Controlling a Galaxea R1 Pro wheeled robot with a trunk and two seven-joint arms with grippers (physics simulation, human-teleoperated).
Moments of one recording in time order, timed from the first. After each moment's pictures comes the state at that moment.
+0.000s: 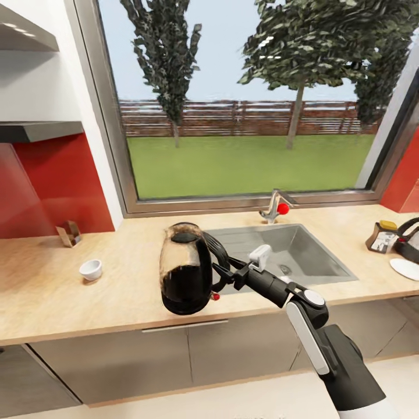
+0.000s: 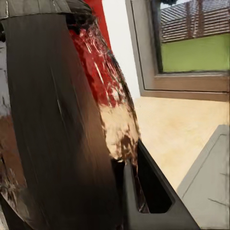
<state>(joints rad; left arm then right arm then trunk) -0.05 0.08 -0.06 -0.02 0.17 -0.21 0.07 -0.47 -0.07 0.22 -1.52 -0.35 0.33 0.57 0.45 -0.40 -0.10</state>
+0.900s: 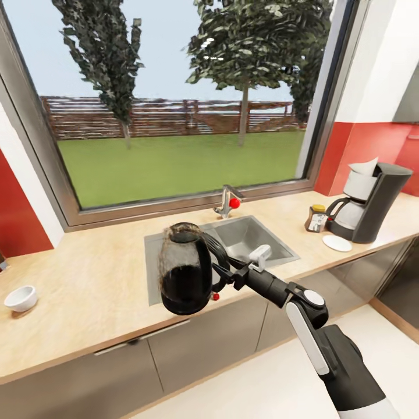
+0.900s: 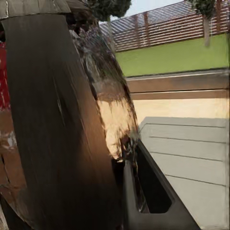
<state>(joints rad) -0.05 0.08 -0.06 -0.02 0.17 -0.21 0.07 -0.47 -0.07 0.23 -1.52 -0.35 0.33 0.57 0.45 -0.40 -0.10</state>
